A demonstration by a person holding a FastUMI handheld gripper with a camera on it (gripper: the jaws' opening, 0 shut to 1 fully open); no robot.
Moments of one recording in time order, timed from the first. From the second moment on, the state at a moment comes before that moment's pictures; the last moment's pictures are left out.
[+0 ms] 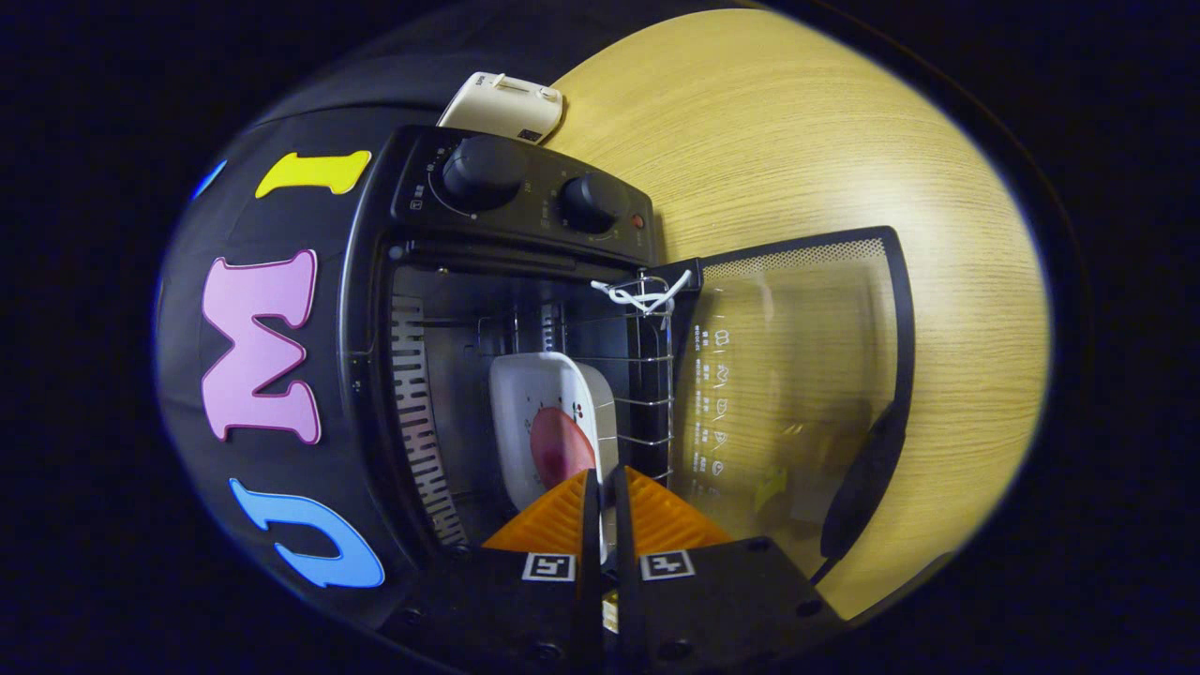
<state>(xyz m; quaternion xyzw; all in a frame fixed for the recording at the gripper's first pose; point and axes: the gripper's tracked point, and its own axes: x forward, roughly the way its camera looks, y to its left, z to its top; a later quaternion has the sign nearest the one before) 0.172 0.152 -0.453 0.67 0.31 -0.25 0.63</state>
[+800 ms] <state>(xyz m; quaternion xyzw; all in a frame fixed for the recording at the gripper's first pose) 0.122 0.169 -0.389 0.63 0.36 -0.10 0.68</state>
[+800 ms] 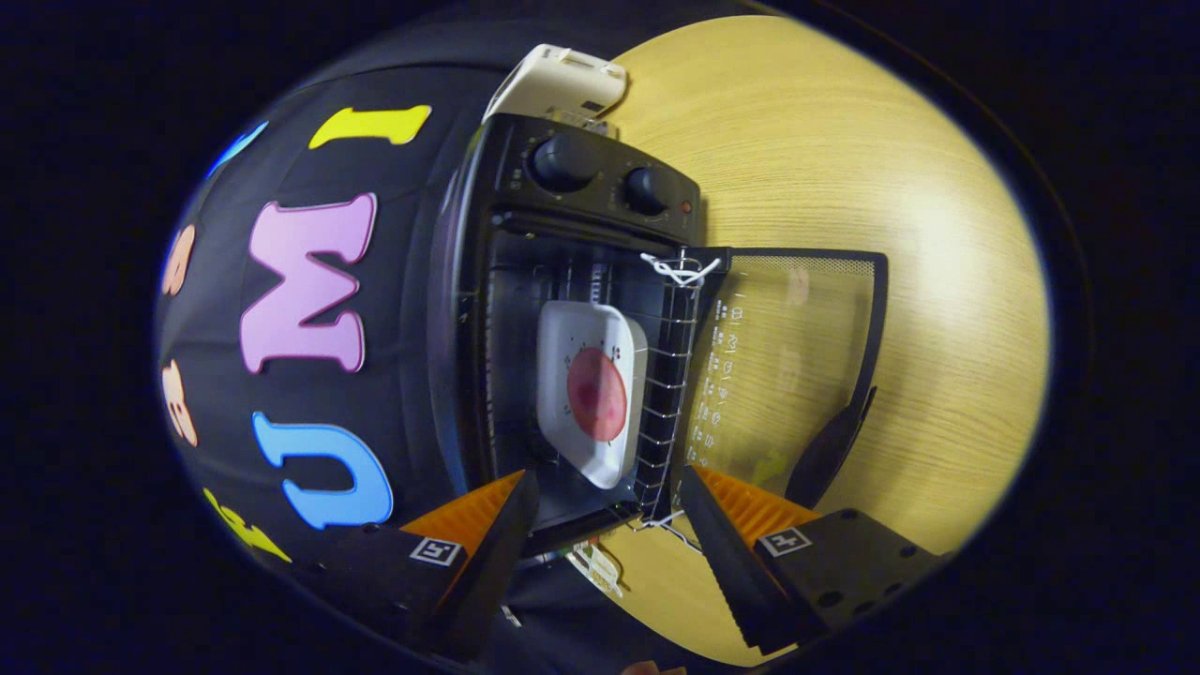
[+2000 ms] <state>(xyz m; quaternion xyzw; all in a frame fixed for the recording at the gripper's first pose) -0.003 0.146 -0.485 0.04 0.50 0.08 0.86</state>
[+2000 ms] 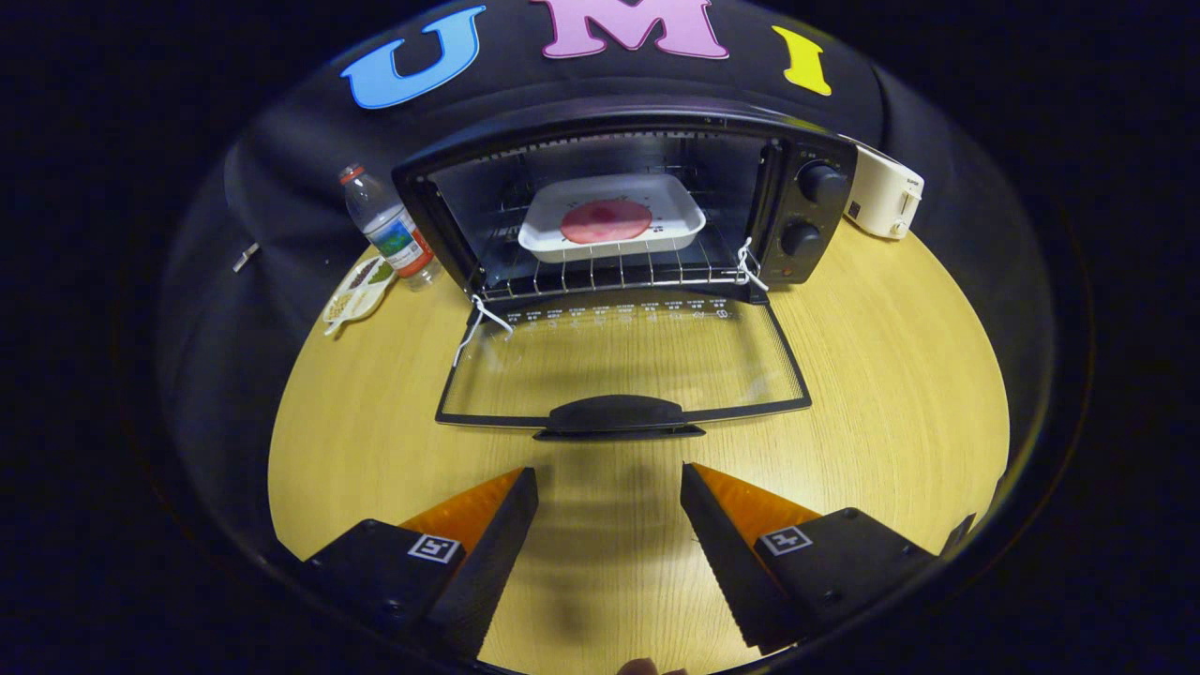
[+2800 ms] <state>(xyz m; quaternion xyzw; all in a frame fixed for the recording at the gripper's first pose) 0.017 0.147 -0.497 0.04 0.53 0.06 0.85</state>
